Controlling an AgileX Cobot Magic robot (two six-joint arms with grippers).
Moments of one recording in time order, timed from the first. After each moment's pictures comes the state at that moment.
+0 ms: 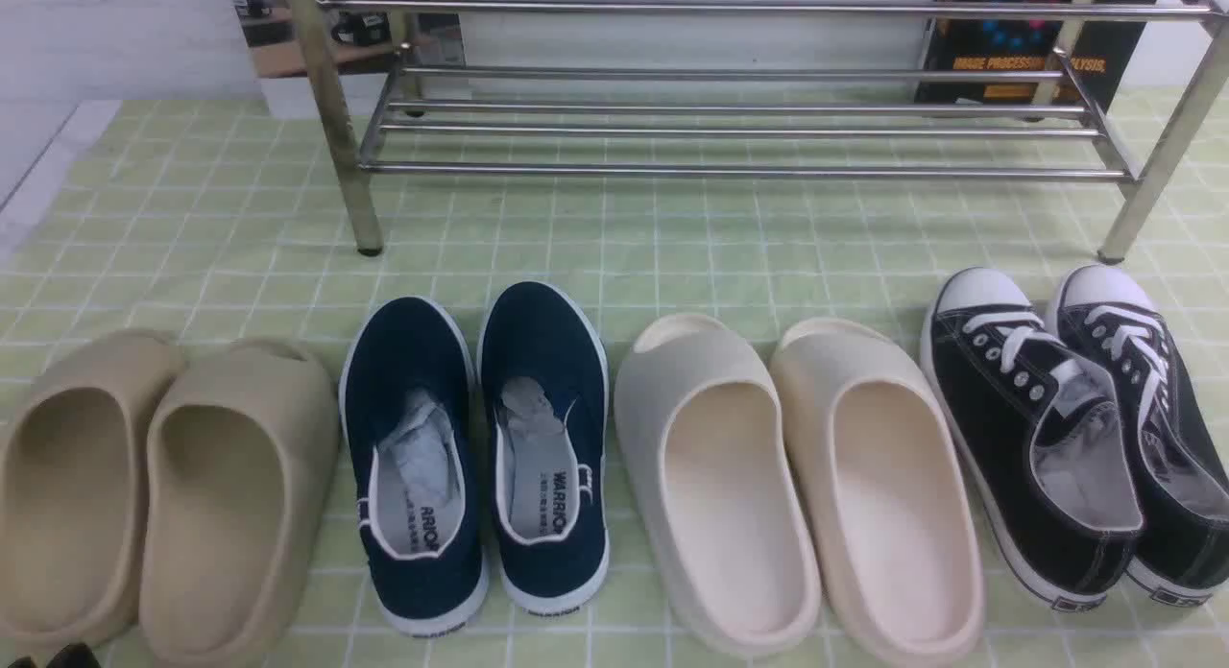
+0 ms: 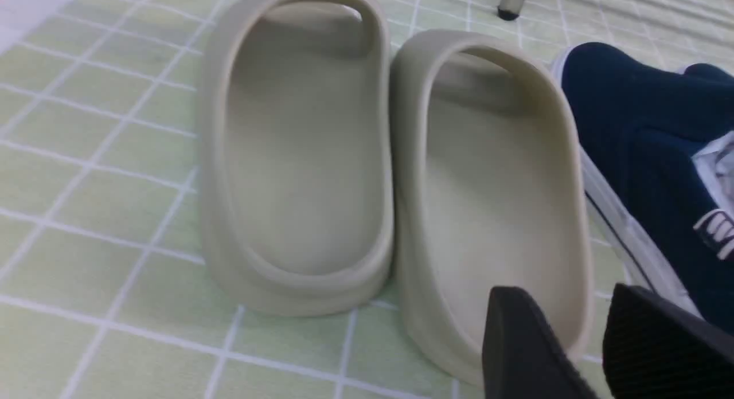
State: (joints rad) right arm -0.10 -0.01 0.02 -0.03 0.38 0.12; left arm 0.01 -0.01 0.03 -0.49 0.26 -0.73
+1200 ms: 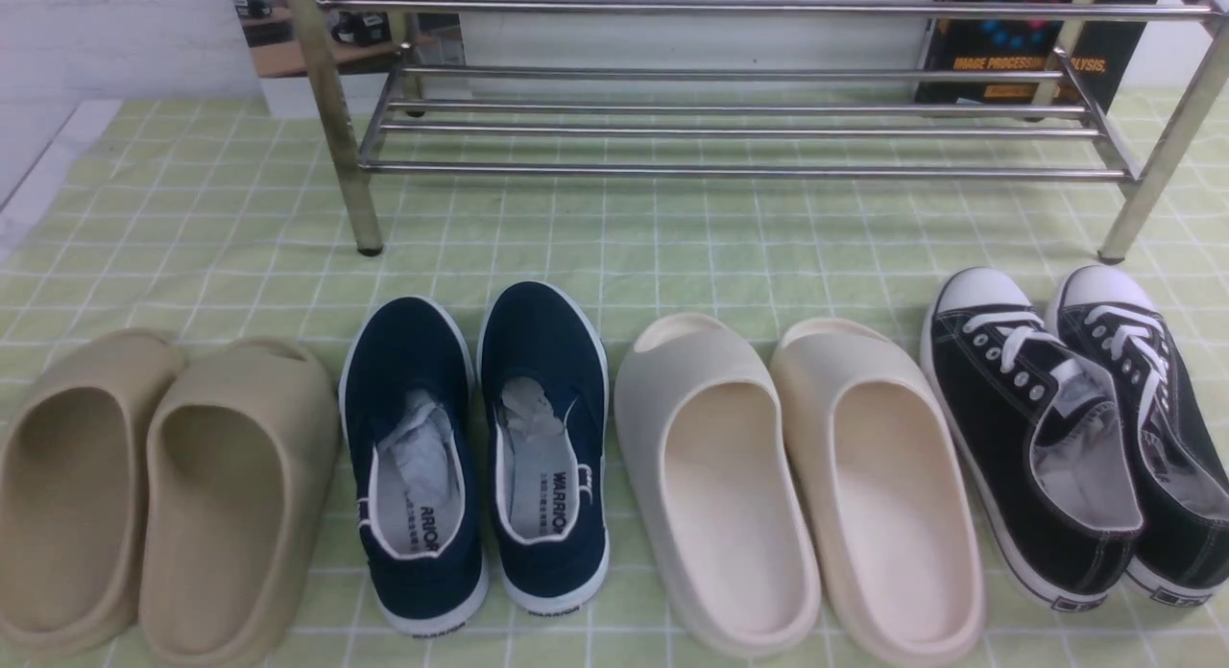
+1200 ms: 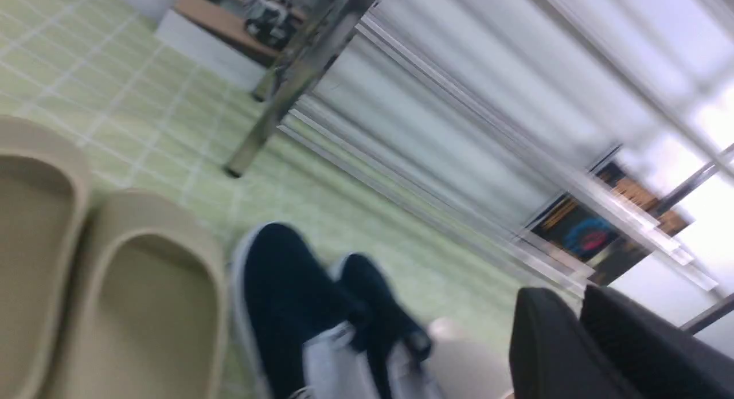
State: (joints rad) right arm -0.10 -0.01 0.02 -0.03 0.38 0.12; left arm 0.01 0.11 -0.47 -0.30 0.59 -0.37
